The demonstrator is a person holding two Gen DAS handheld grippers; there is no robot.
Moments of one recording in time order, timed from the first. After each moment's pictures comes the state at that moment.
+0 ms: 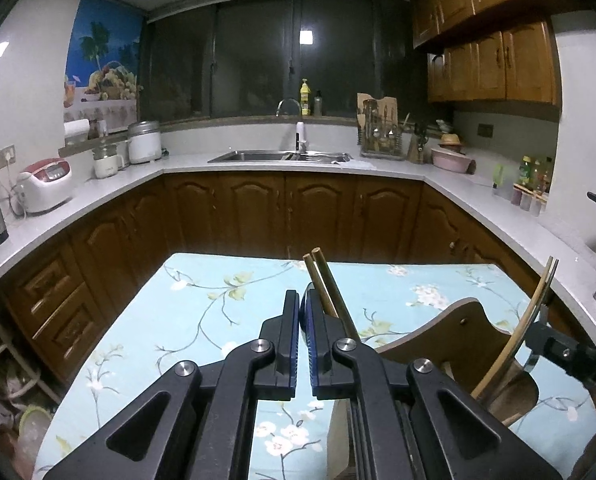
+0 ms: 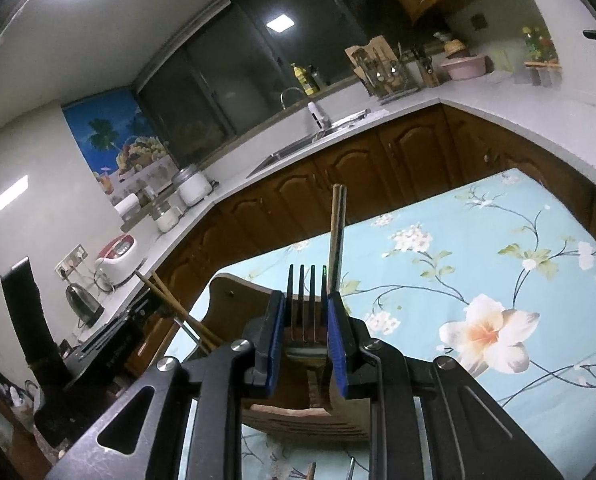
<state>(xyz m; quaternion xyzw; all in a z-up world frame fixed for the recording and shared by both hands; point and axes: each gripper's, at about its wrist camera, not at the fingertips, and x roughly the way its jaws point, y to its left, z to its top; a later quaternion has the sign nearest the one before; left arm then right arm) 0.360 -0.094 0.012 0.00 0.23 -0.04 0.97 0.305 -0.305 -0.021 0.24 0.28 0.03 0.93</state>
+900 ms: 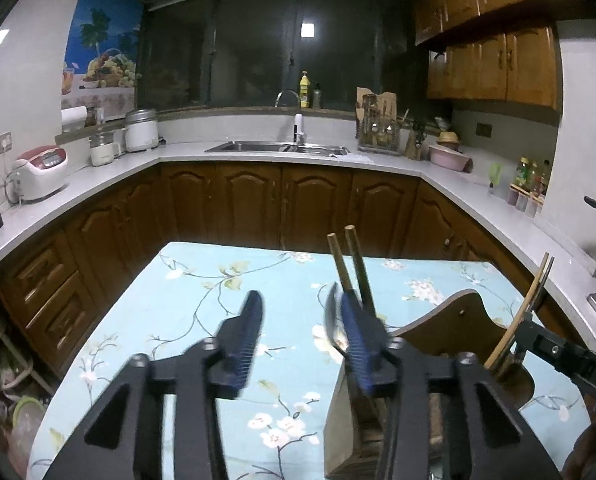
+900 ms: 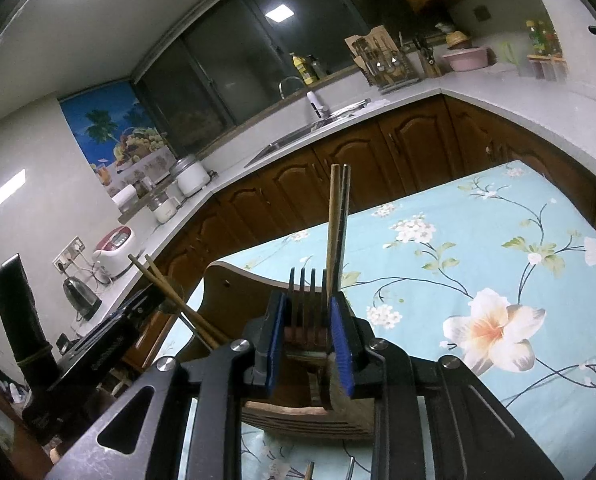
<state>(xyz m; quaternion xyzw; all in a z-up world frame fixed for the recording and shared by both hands) 0.368 -0.073 0.002 -0.02 0.24 -0.05 0.97 0.312 -0.304 -0.029 0.23 0.29 0.03 0.93</state>
